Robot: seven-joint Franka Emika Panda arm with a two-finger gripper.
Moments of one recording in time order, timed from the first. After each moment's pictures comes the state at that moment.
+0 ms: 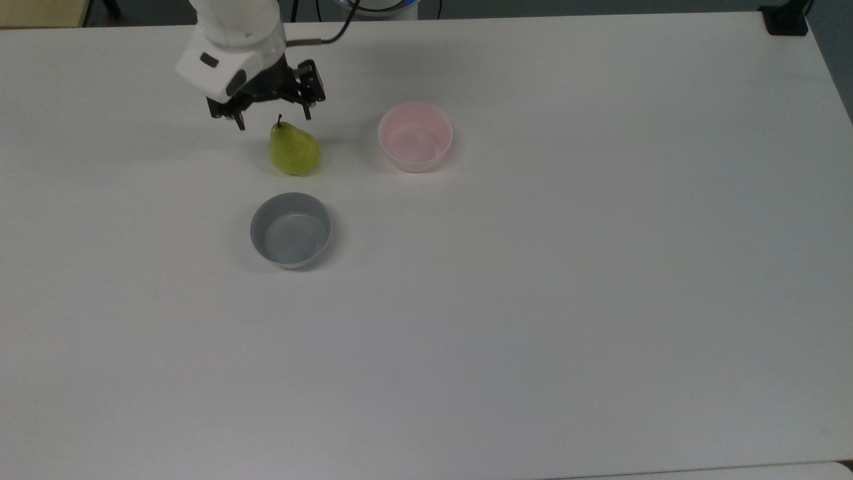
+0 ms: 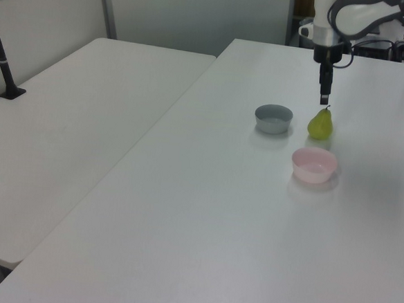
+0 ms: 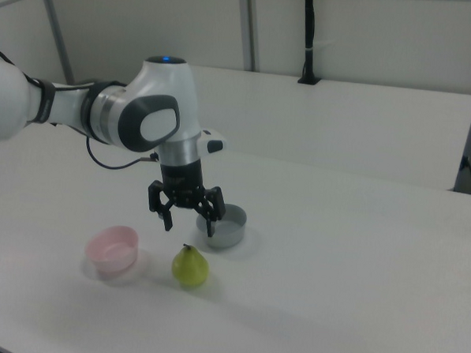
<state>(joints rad) -0.05 0.08 -0.11 -2.00 -0.06 2.02 -0.39</state>
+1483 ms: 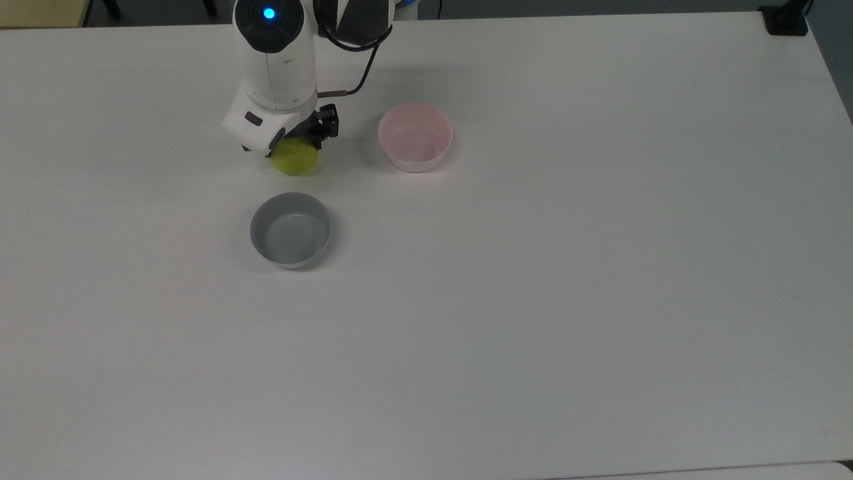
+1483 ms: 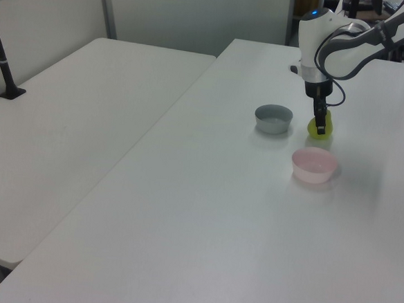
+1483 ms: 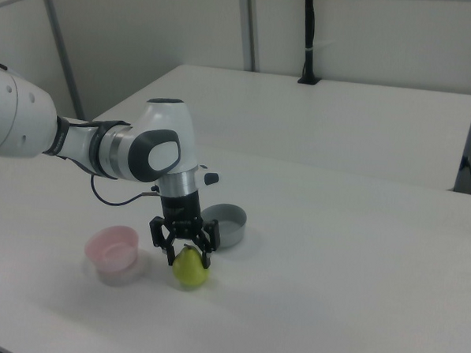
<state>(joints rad) -0.01 0.21 -0.11 -2.04 -0.17 2.09 -0.30</state>
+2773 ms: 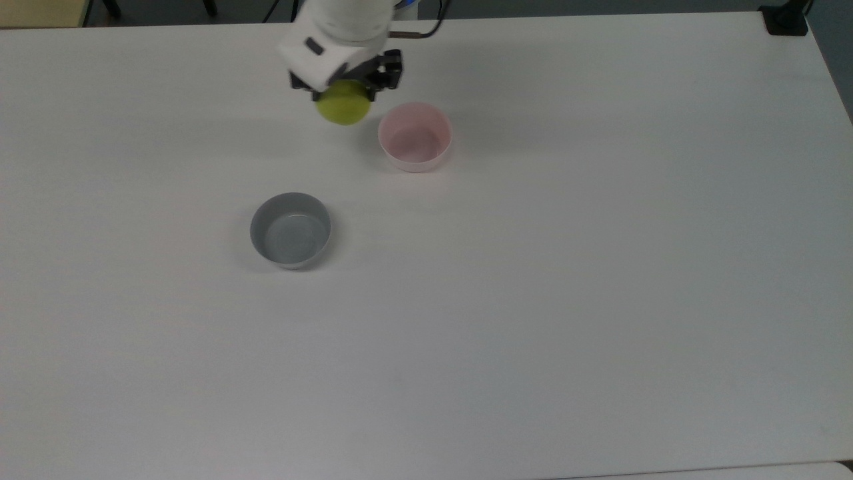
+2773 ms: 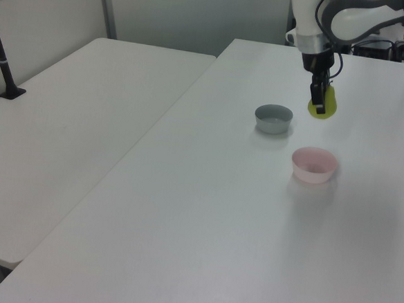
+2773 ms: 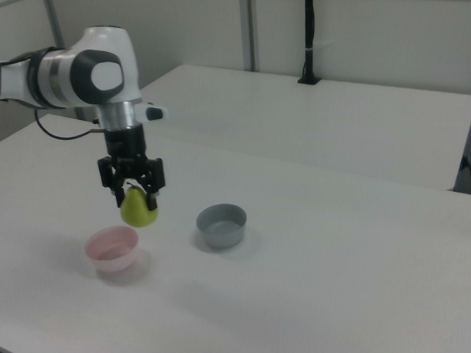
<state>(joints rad) 0.18 0.09 -0.08 -1.88 -0.16 1.74 0.01</state>
